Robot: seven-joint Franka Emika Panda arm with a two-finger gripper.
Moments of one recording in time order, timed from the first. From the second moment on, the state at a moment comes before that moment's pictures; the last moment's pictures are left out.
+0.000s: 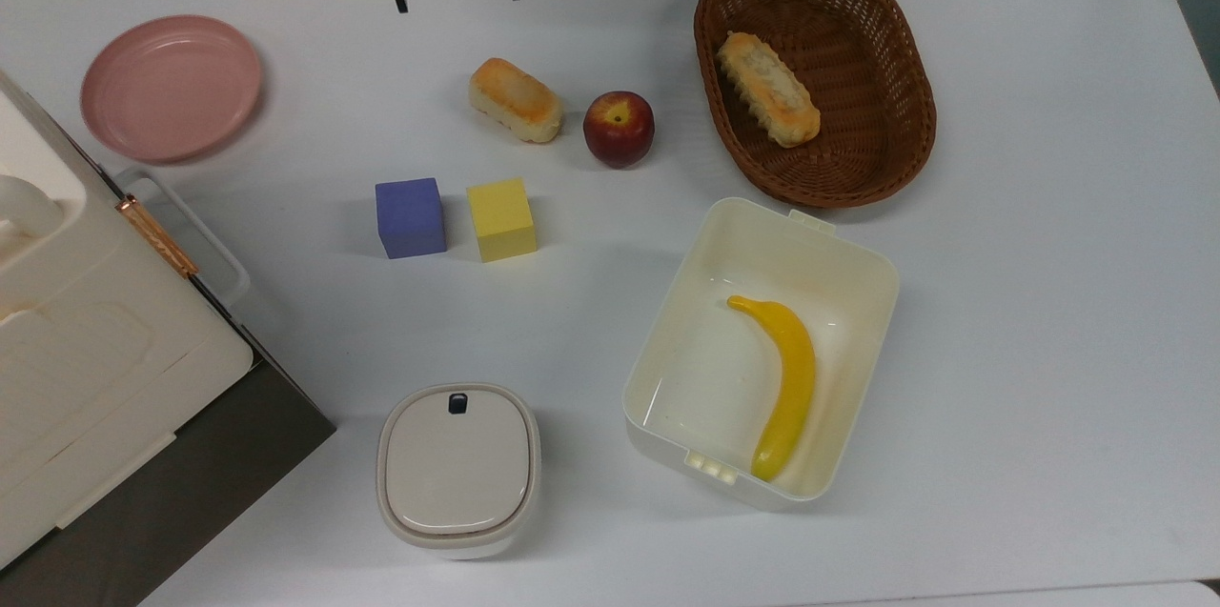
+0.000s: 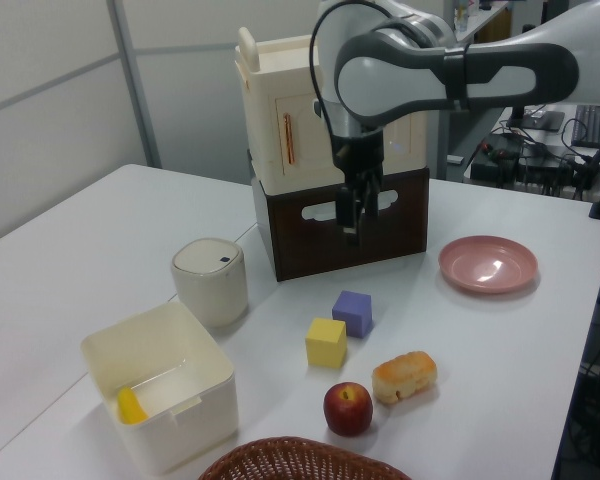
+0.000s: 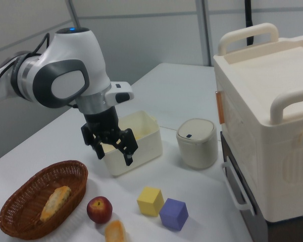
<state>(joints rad) 0.08 0.02 -0.13 -1.67 -0.02 1.66 -0.23</state>
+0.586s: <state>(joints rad) 0.09 -0.04 -0.13 -1.94 -0.10 1.72 -0.47</state>
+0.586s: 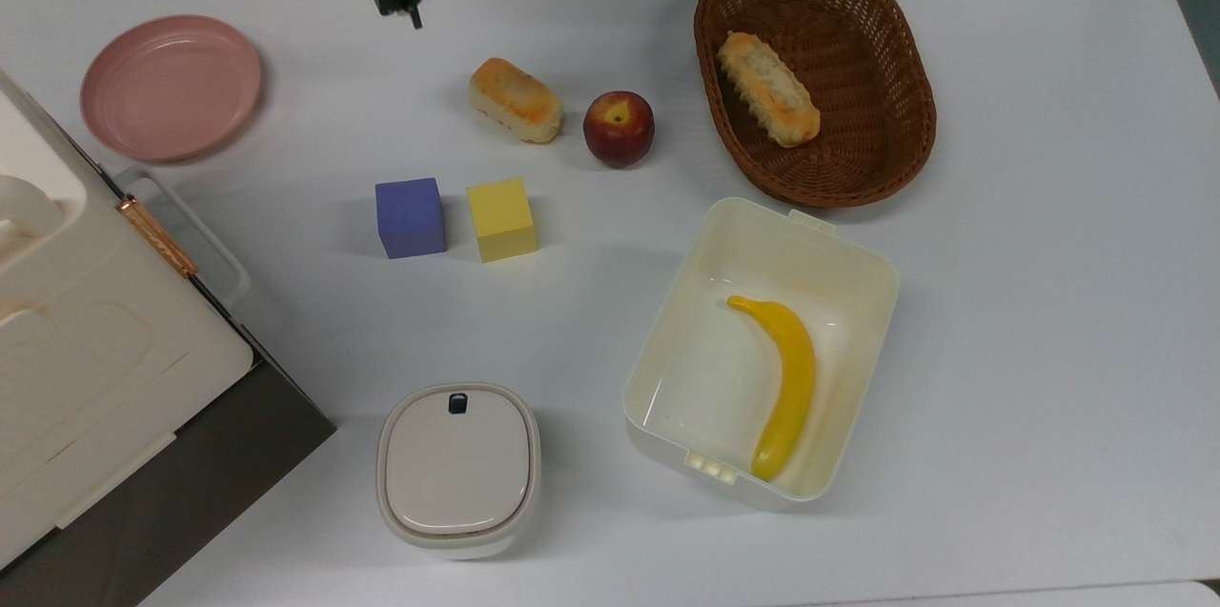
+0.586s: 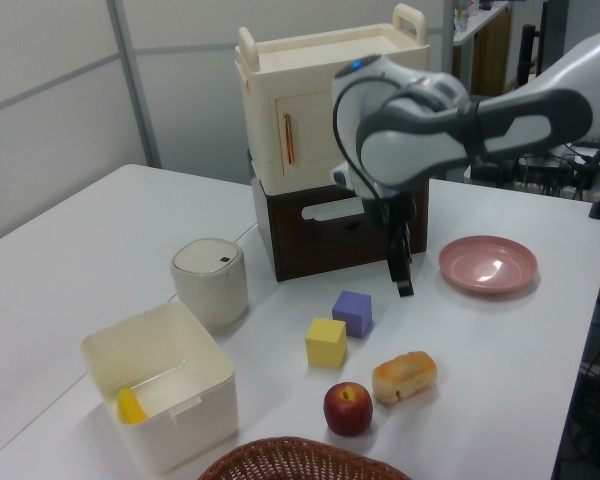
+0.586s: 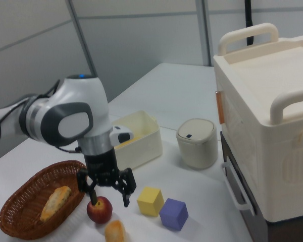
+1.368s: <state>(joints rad) 0.17 0.18 -0.13 -2.05 -0.18 1.86 -0.48</state>
